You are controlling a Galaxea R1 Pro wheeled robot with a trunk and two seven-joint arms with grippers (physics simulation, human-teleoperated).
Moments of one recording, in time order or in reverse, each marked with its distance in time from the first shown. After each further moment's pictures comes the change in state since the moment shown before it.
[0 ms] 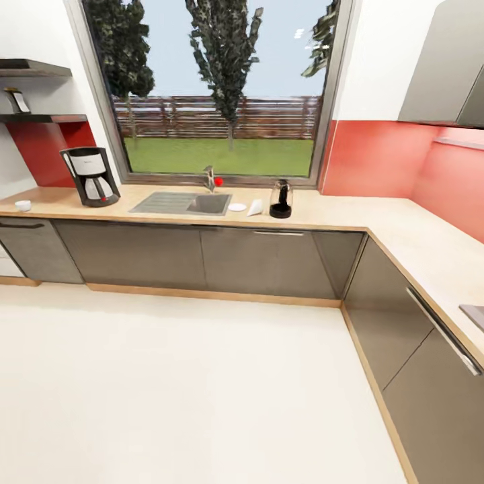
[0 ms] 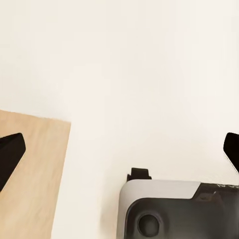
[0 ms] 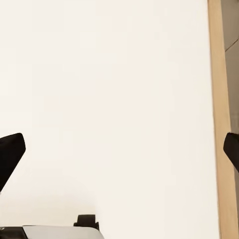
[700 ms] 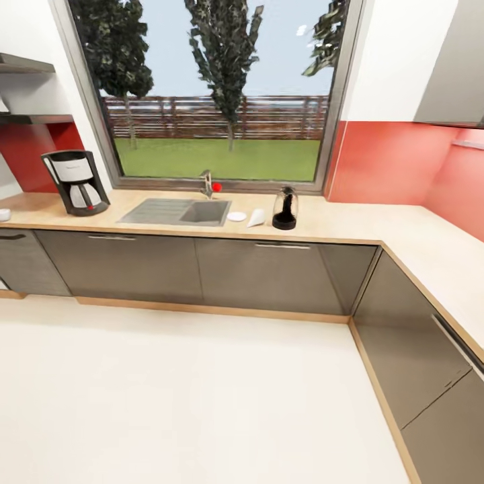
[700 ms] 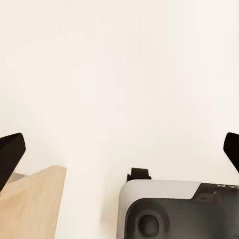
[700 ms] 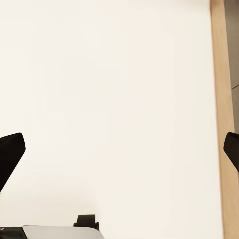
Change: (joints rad) left arm 0.000 0.000 0.000 0.000 0.000 0.000 0.000; right arm 0.000 0.000 -0.001 0.000 0.002 0.000 0.000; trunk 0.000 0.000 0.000
